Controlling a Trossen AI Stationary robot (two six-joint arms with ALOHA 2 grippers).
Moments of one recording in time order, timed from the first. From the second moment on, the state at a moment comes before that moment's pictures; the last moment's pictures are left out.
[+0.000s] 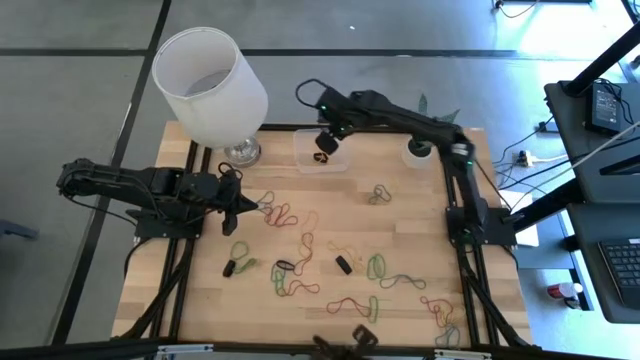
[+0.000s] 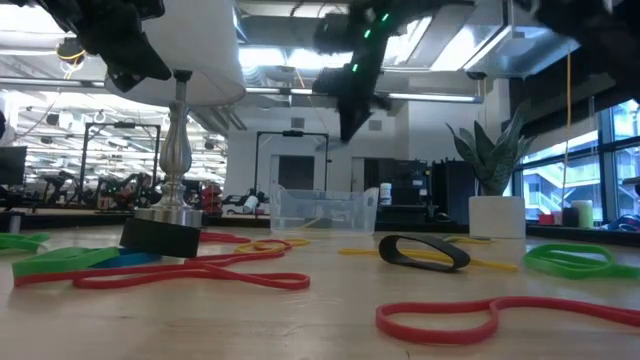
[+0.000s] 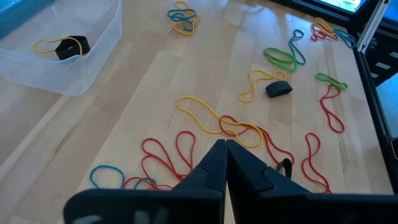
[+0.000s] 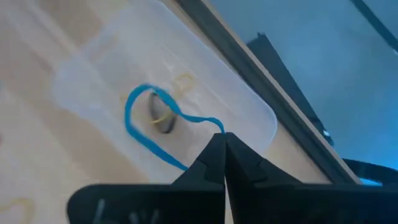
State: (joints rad) left arm -0.10 0.66 0.61 -0.55 -0.15 -0.41; right arm -0.45 2.15 2.12 -1.13 0.23 0.19
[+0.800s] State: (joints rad) left arm -0.10 0.66 0.61 -0.55 -0.15 -0.41; right arm -0.50 2.37 2.20 -1.19 0.19 0.16
